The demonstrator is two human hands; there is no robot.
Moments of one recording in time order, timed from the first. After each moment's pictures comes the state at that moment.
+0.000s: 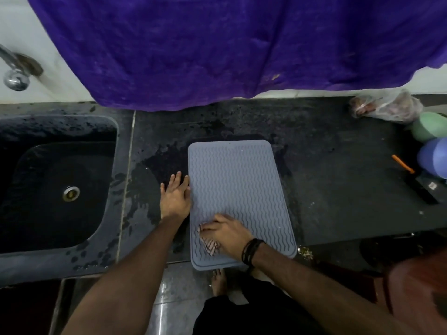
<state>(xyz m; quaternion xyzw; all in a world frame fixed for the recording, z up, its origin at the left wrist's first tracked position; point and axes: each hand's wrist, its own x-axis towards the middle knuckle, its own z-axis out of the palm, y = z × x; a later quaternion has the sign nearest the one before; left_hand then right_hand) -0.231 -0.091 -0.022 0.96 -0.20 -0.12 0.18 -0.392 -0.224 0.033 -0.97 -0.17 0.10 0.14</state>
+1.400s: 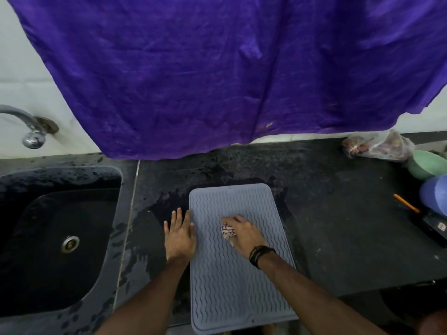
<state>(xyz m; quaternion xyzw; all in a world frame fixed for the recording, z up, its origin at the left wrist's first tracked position) -0.213 -0.118 -0.018 0.96 -0.18 -0.10 0.19 -0.318 -0.302 0.040 -0.95 0.14 0.08 0.25</state>
